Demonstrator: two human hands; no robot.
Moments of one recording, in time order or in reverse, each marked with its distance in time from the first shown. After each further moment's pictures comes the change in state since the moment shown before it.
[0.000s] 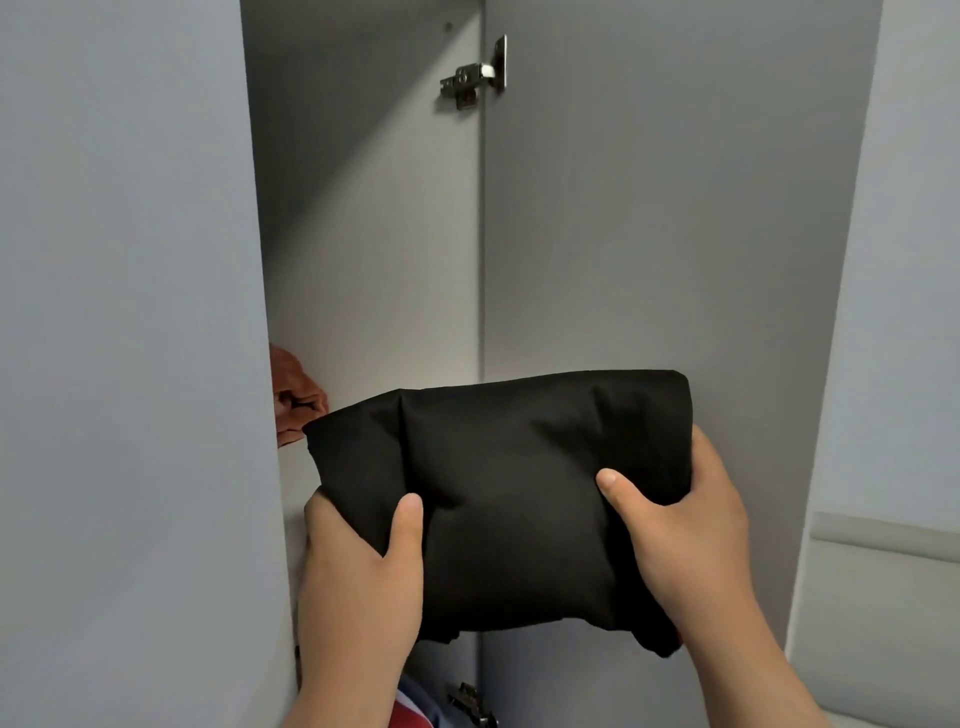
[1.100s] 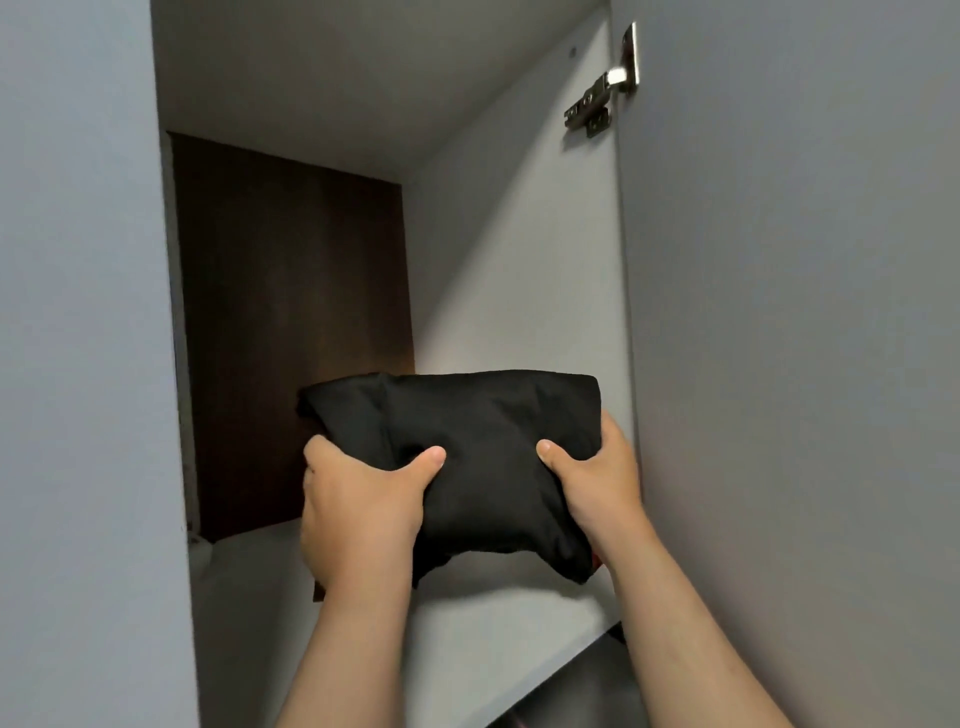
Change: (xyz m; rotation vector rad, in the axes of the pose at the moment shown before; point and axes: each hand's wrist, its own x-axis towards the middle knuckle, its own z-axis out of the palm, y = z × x) left_hand 0.167 0.034 0.038 0.246 0.625 -0.045; right_hand 0.166 0.059 0.254 0.547 -0.492 0.003
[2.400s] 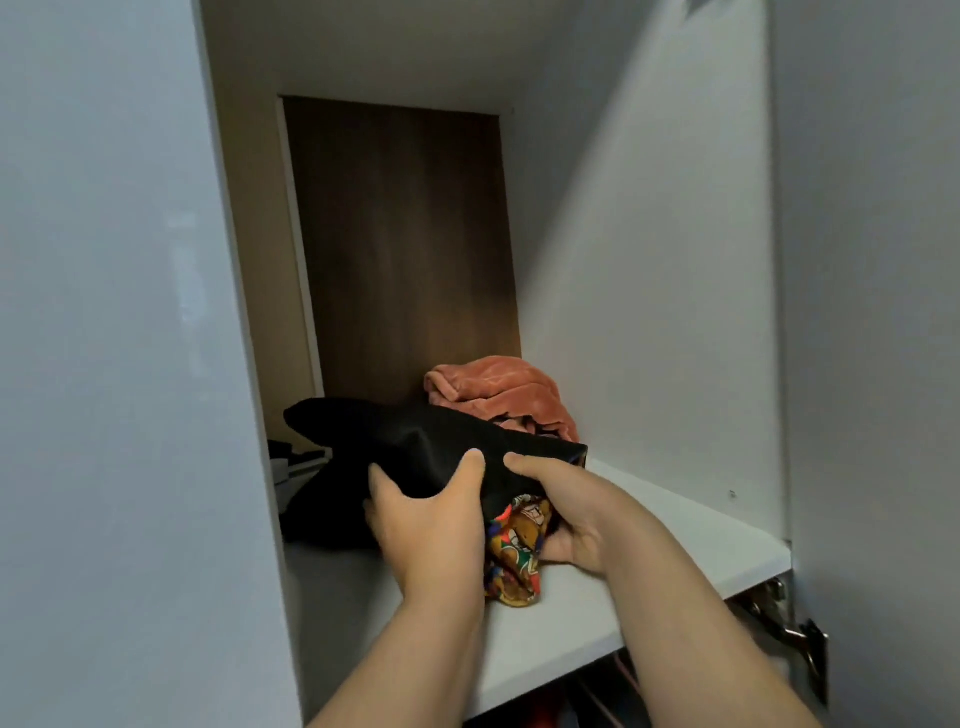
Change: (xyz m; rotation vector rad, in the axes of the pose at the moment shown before) left_hand -0.024 -0.067 -0.001 -0.376 0.080 -0.223; right_hand -0.051 0.026 0.089 0.274 -0.728 0.908
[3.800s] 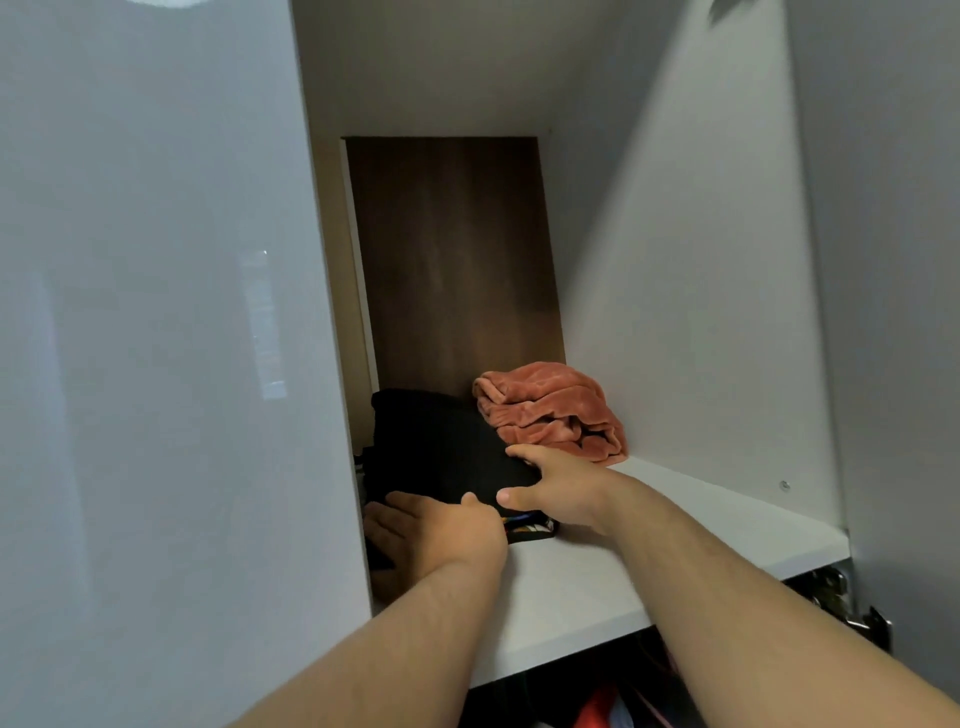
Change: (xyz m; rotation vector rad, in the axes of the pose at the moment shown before) left_hand 0.021 -0.013 -0.019 1.089 0.074 -0.152; right_hand 0.046 0.001 0.012 -0.895 -0.086 -0.459
